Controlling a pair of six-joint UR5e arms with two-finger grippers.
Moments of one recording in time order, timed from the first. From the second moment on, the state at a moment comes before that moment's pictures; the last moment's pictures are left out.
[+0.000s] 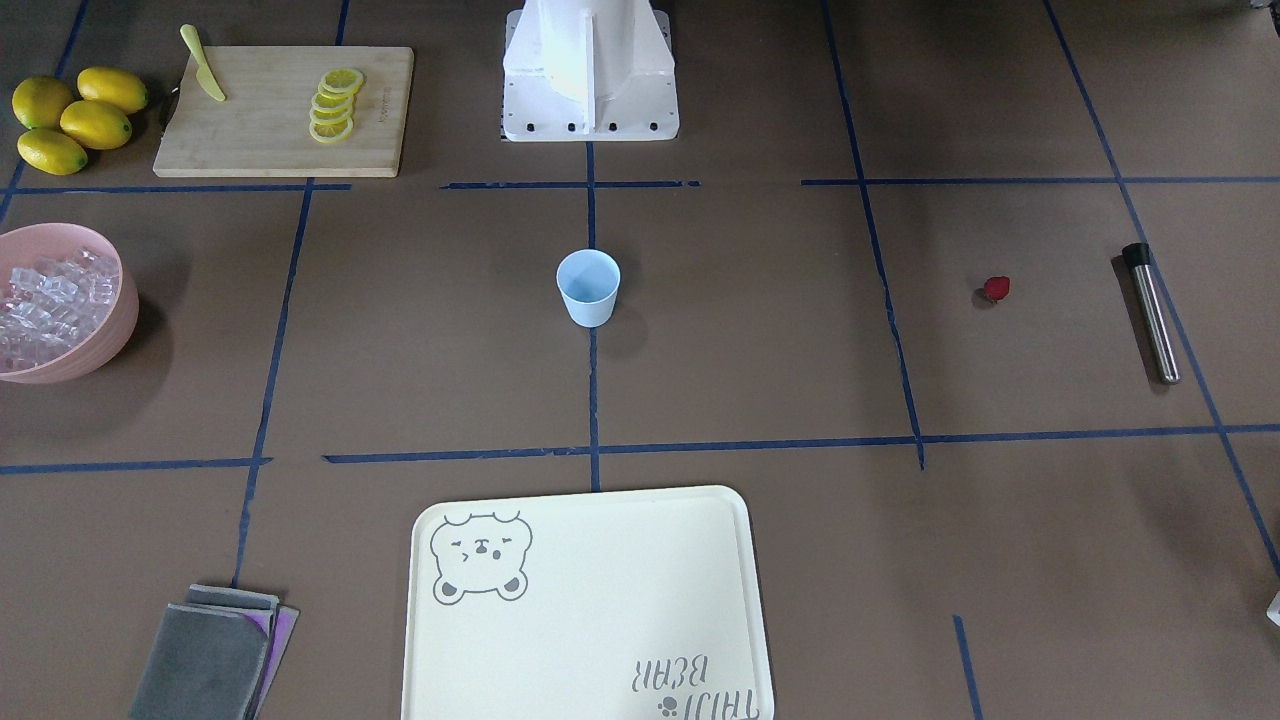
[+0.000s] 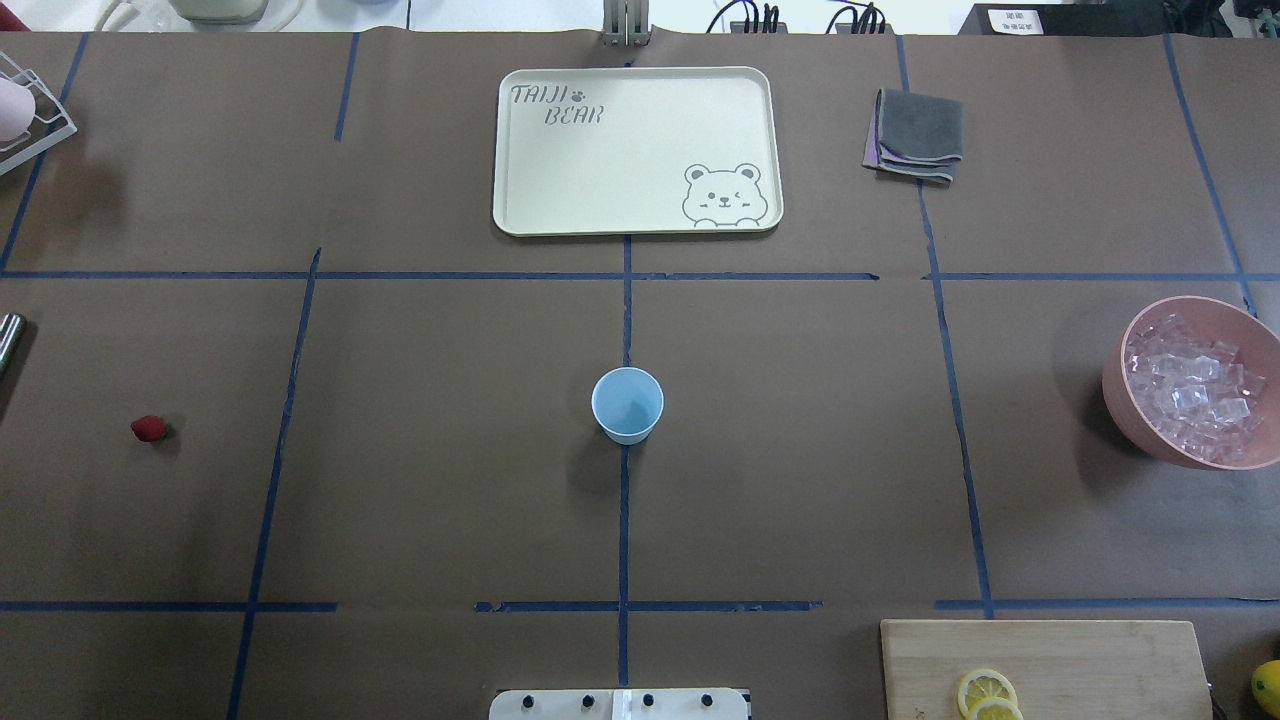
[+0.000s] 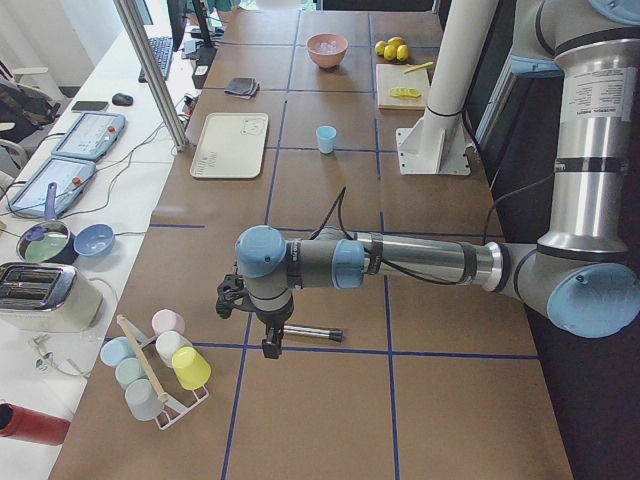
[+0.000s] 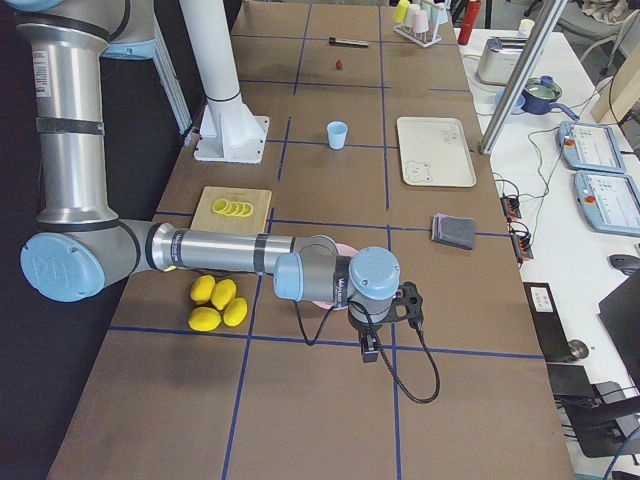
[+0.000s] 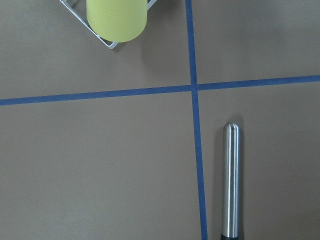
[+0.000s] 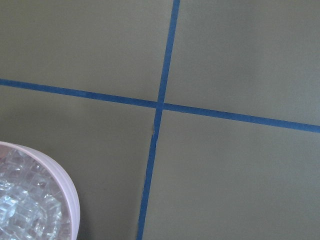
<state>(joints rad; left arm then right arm) -1.60 -1.56 -1.67 -1.46 -2.33 0.11 1.64 -1.58 1.57 -1.56 2.39 -0.19</state>
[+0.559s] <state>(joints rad) -1.60 -1.56 -1.68 -1.46 -2.32 0.11 1.64 -1.59 1.57 -1.56 2.39 -0.19</state>
